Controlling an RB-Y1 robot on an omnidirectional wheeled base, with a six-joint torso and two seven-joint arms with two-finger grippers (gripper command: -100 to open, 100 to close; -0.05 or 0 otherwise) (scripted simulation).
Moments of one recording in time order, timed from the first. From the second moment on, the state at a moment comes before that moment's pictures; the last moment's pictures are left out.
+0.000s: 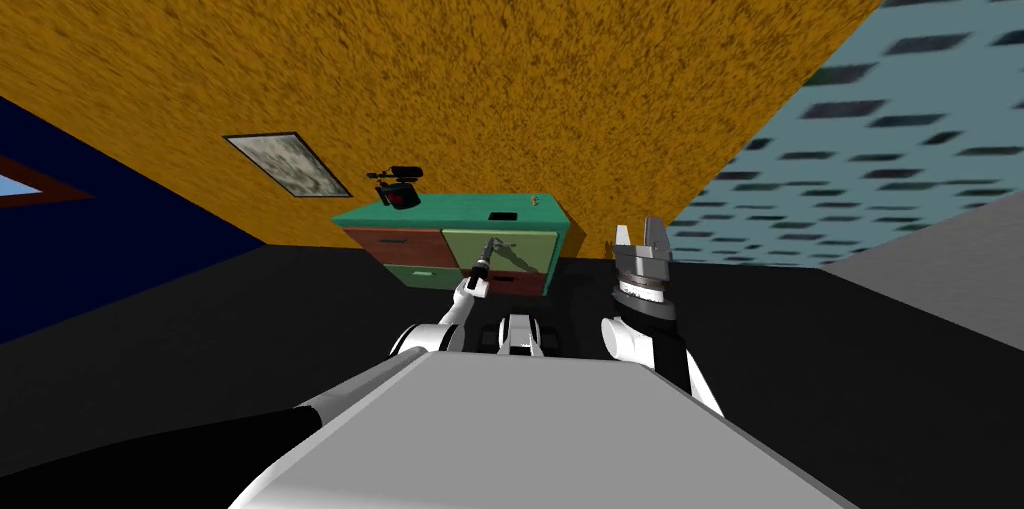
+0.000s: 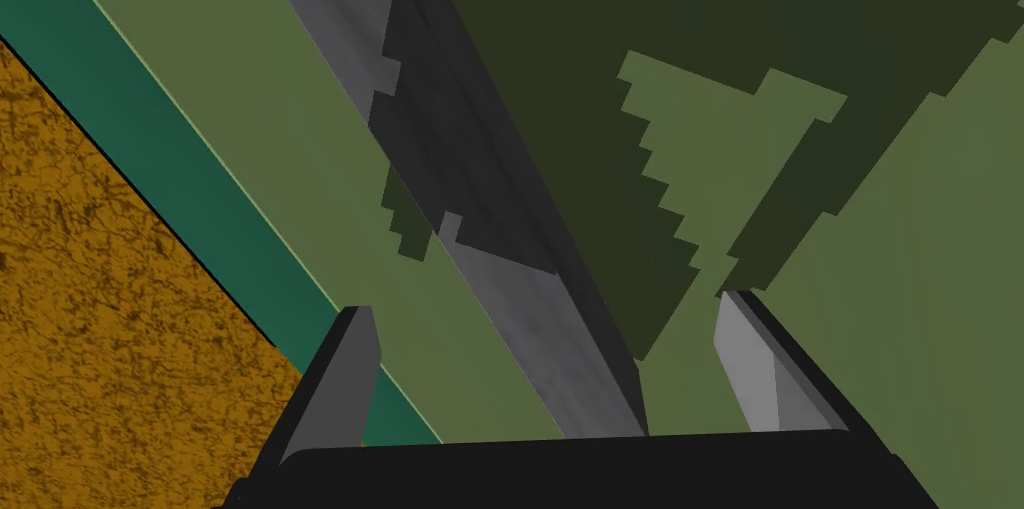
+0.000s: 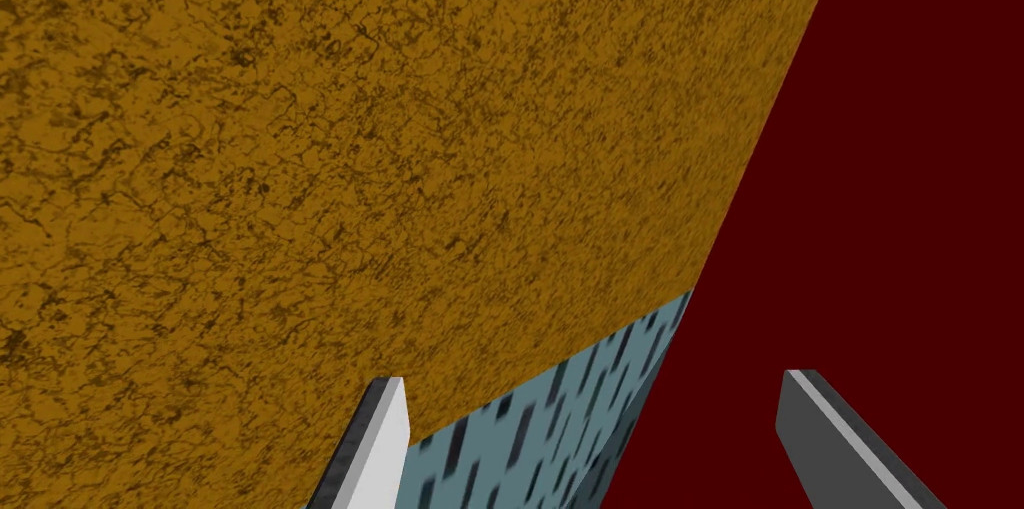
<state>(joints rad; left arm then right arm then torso) -0.42 0.01 0.17 -0.63 -0.20 -0.64 -0.29 0.52 0.05 -0.03 -2.32 0.06 -0.54 0.06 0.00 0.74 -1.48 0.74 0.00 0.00</state>
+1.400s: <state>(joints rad) -0.10 0.02 -0.14 -1.03 -0.25 -0.57 -0.23 0.52 0.05 -0.03 -2.32 0.06 -0.54 0.06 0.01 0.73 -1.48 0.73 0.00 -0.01</state>
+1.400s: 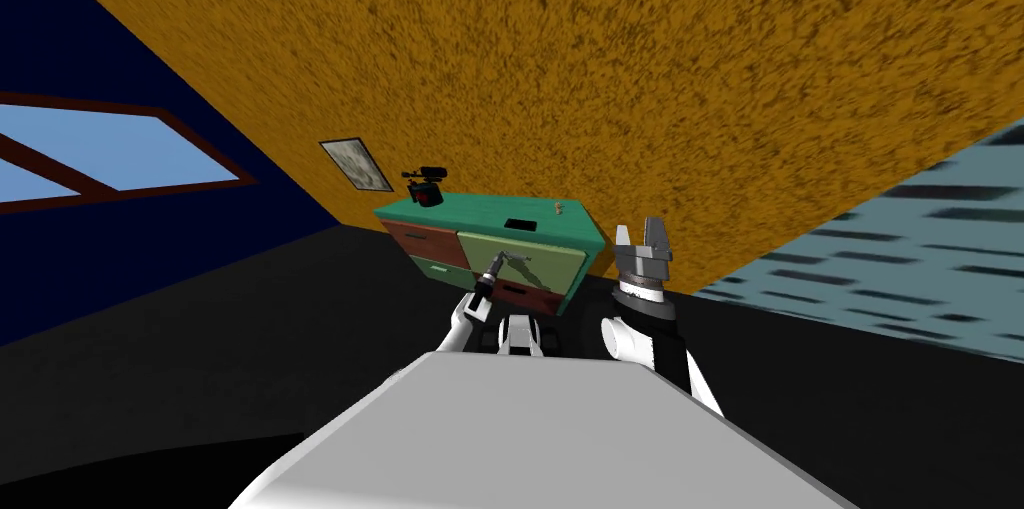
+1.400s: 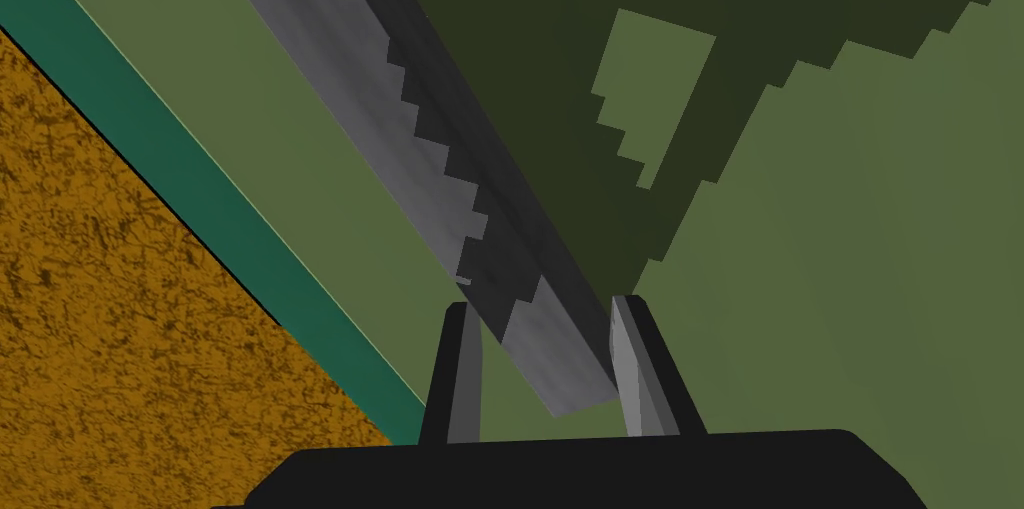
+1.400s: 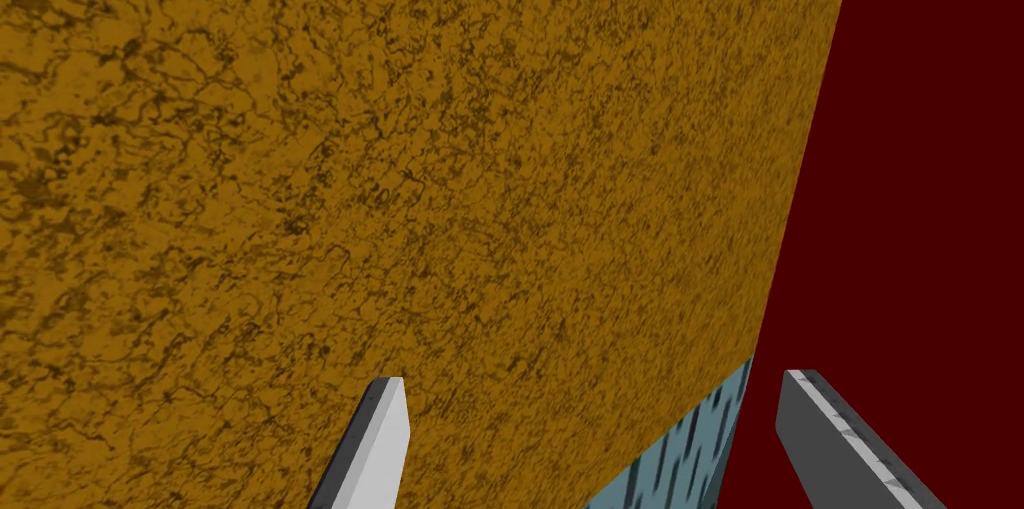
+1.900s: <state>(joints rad) 0.04 0.03 -0.26 -1.17 -0.26 -0.55 -0.21 0.52 0.05 -0.03 -2.32 0.06 -0.54 0.06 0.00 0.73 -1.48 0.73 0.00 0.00</state>
